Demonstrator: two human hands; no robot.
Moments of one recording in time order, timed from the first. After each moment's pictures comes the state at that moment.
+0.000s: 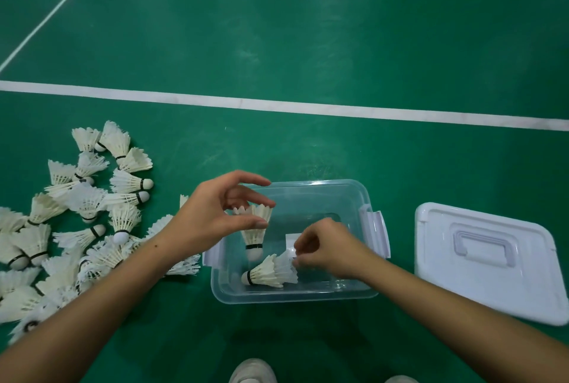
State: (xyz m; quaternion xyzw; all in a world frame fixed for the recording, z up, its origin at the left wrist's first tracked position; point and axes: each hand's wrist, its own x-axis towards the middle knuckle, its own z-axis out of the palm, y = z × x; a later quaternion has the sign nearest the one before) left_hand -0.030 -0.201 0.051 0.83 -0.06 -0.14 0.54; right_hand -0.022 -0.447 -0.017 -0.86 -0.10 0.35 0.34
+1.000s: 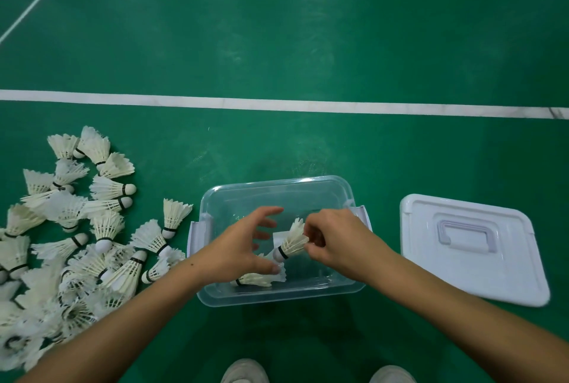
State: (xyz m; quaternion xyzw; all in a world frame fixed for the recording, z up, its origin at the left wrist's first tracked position) left_hand -0.047 -0.243 -0.021 0.83 -0.05 -0.30 0.46; right_hand -0.026 -0.482 0.010 -0.92 -0.22 0.19 0.24
